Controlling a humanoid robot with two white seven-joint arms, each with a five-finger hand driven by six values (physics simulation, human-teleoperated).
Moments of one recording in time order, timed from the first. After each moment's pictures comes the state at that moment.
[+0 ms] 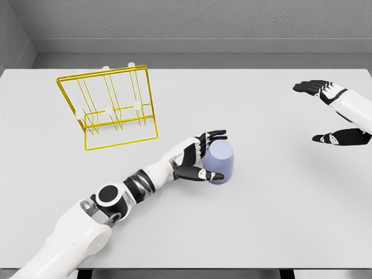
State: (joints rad) left arm -0.29 0.26 -0.72 -1.52 0.61 0.03 -0.22; right arm -0.10 -0.66 -0.15 -1.66 0.10 -0.61 0.61
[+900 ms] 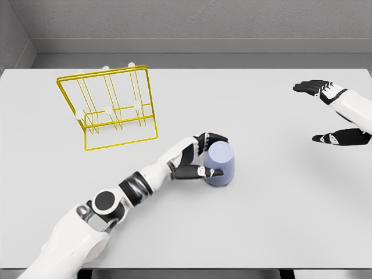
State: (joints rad) left arm -0.24 0.26 -0.67 -1.59 0.45 -0.02 -0.23; right arm -0.10 -0.66 -0.15 -1.66 0.10 -0.61 0.61
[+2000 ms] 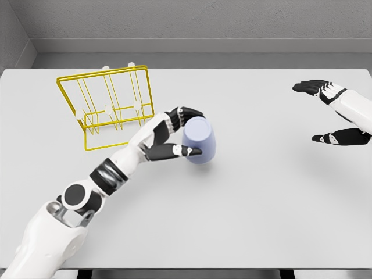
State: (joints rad) left arm -0.18 0.32 -0.50 -1.75 0.46 -0.03 -0.22; right arm -0.10 -0.66 -0.15 -1.67 0.10 -0.61 0.61
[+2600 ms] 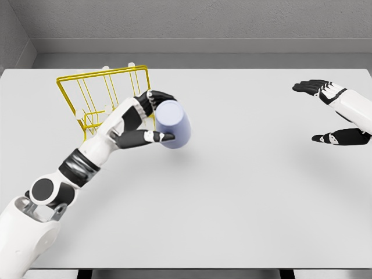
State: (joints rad) left arm -0.18 0.43 -0.42 -1.80 0.52 -0.09 -0.22; right arm -0.10 -0.66 -0.15 -1.67 0.10 -0.61 0.61
